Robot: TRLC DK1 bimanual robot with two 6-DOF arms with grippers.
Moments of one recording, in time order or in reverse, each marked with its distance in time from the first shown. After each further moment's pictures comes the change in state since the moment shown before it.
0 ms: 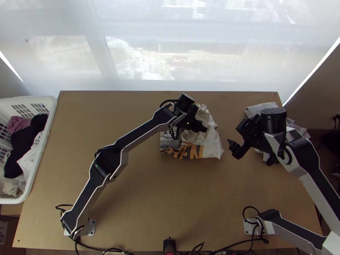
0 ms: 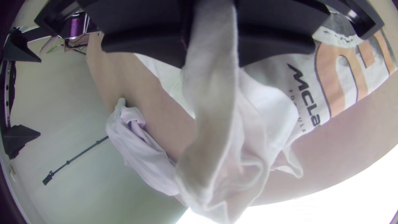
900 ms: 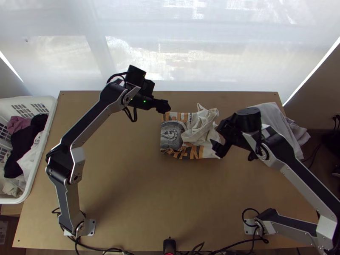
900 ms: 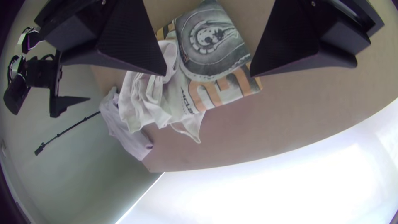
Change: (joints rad) left arm 0.280 -0.378 -0.196 -0.241 0.015 0.132; right arm 0.137 0.114 -0.031 0.173 -0.003 -0.007
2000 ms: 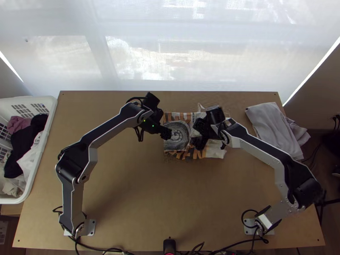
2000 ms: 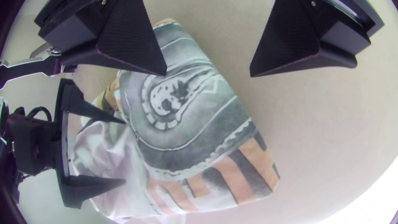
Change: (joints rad) left arm -0.074 0.056 -0.277 0.027 -0.052 0.084; right arm 0.019 0.486 0.042 0.333 -0.054 -0.023
